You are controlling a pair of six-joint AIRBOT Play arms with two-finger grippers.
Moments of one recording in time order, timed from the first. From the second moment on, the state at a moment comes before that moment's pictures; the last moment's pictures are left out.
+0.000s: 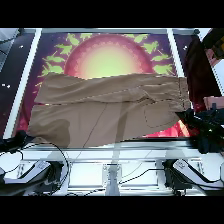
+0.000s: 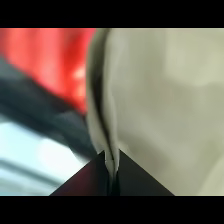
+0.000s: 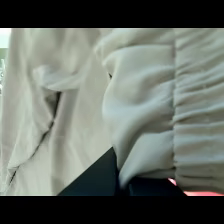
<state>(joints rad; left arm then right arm) 1.20 -1.08 0.55 0.99 -1.20 -0.83 -0.87 -1.08 0.48 -0.51 1.07 0.87</state>
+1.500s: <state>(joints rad) 0.40 -1.46 1.33 1.24 -0.71 -1.65 -0.43 -1.24 1.08 -1.18 0.91 1.62</state>
